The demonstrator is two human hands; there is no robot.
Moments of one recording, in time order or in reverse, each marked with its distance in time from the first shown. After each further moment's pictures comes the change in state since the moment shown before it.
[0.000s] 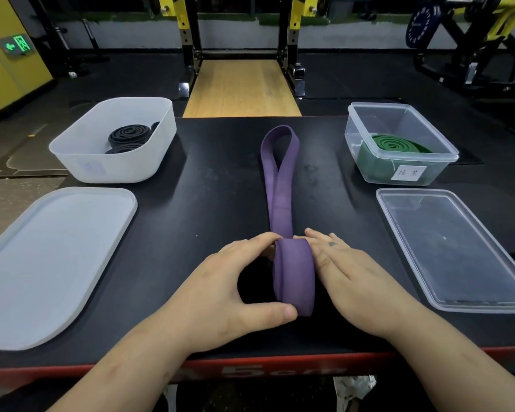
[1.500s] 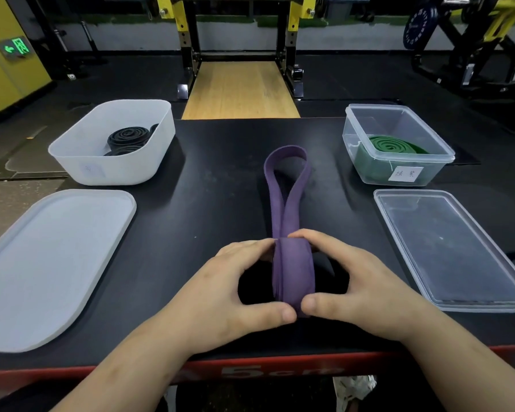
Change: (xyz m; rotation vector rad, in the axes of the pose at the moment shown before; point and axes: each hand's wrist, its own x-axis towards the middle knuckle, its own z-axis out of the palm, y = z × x) left_hand 0.000 0.003 0.001 -0.023 -0.022 0.019; right_hand -0.015 0.002 -0.015 0.265 -0.016 -0.144
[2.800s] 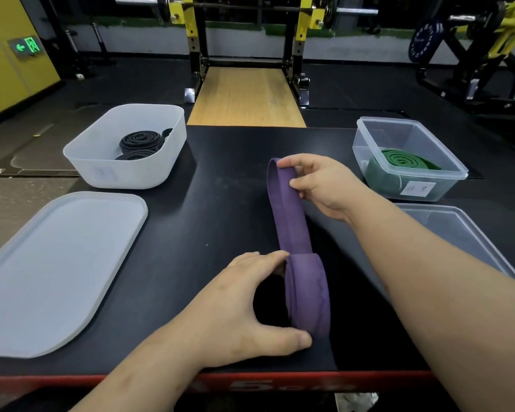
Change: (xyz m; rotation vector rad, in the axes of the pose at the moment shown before) left_hand -0.001 -0.003 -0.002 0.045 -0.020 0.008; right_hand 0.180 0.024 -0.034 0.436 0.207 0.132
